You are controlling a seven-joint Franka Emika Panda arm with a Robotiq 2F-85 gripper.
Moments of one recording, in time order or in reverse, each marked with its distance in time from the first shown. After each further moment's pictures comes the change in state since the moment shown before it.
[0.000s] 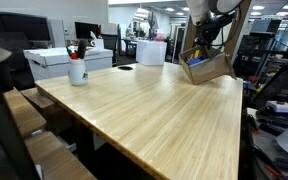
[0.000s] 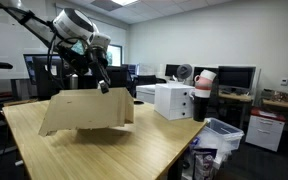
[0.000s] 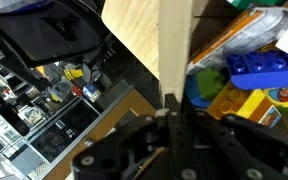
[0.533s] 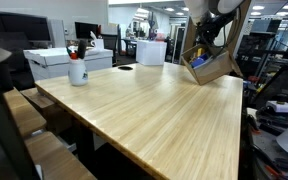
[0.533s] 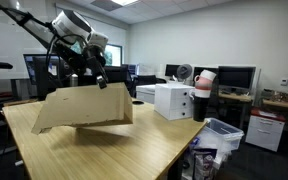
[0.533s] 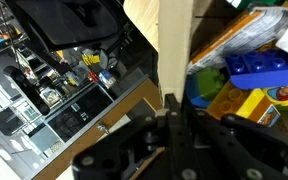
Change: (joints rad) arm 0.029 0.003 0.020 0.002 -0.067 -0.093 0.004
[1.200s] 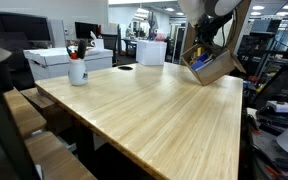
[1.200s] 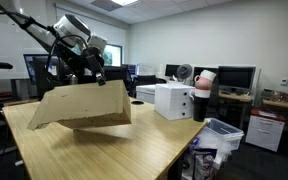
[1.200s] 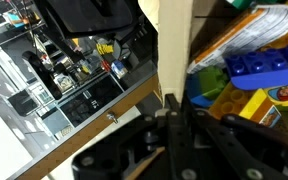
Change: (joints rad) arm 0.040 0.044 0.021 0.029 -0.041 -0.090 0.000
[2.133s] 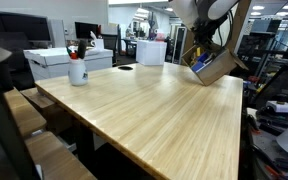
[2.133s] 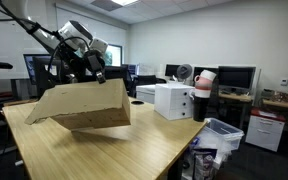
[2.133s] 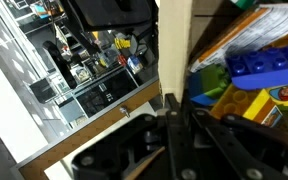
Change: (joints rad) arm 0.035 0.076 0.010 0.056 -0.030 -0.107 0.000
